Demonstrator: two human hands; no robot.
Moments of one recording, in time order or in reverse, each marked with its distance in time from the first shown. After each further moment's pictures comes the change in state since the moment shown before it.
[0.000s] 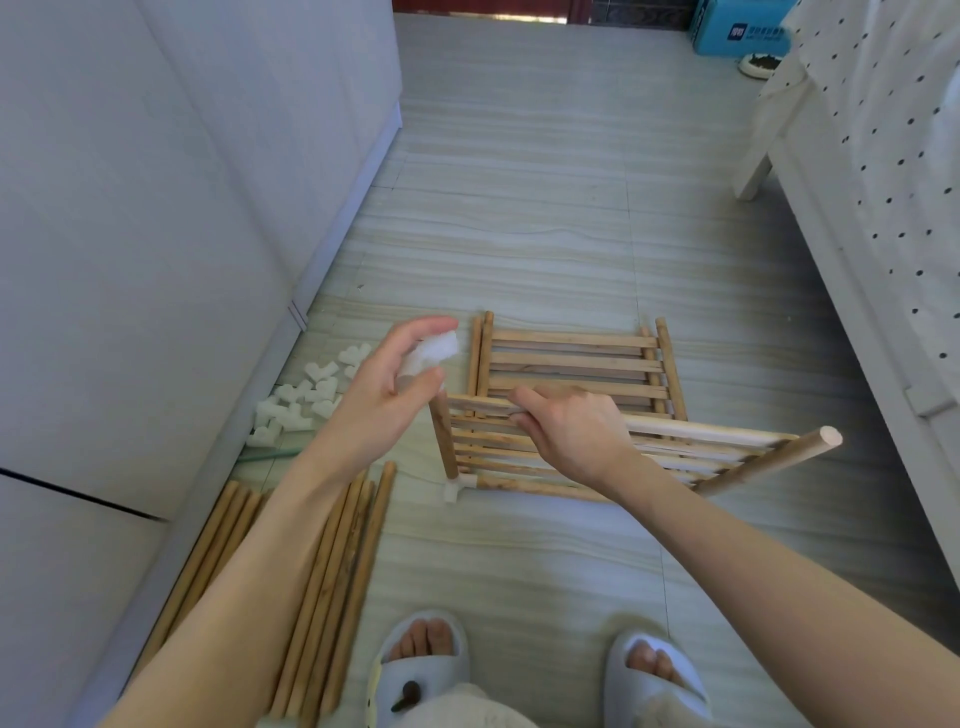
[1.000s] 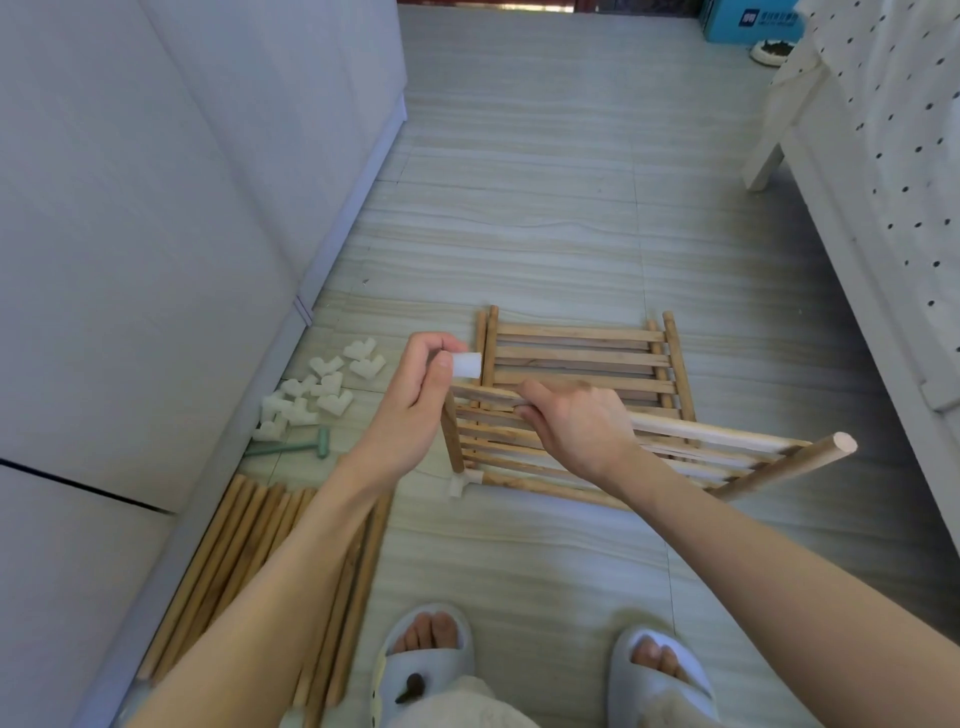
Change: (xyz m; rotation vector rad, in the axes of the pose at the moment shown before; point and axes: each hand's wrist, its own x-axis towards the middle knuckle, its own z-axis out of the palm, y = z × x) left_hand -0.001 -0.005 0.029 0.008 0.107 -0.047; right_hand 0.001 -0.002 0.000 -0.051 0.067 0.037
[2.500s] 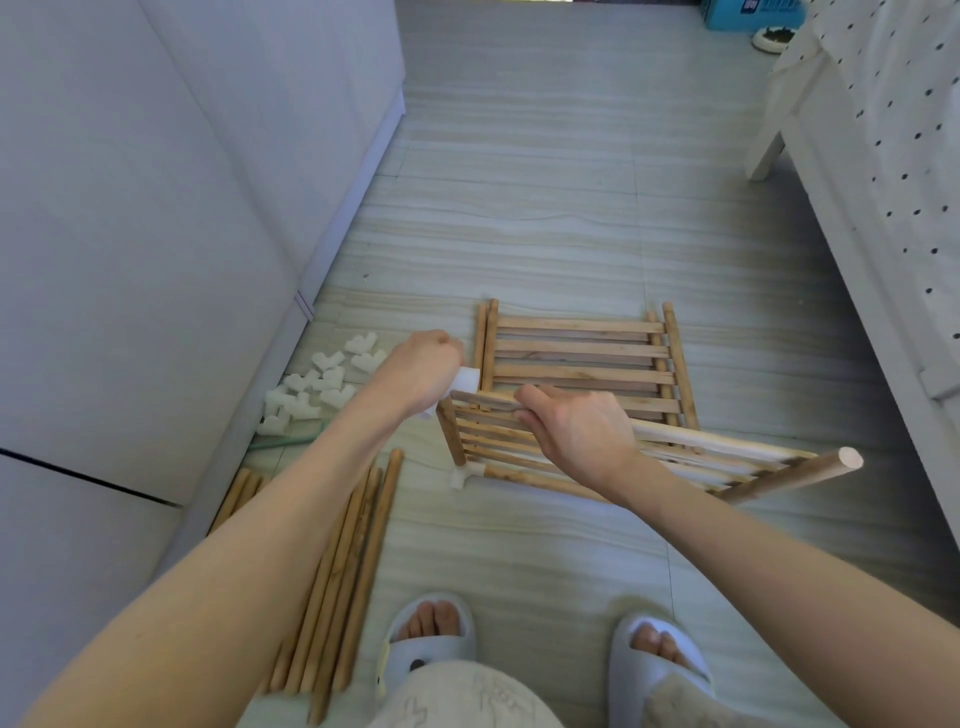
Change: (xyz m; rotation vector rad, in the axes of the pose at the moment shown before) left_hand 0.045 0.020 0.001 0.463 -0.195 -0.524; right_hand -0.012 -0.005 0.007 -0.037 0.133 -0.015
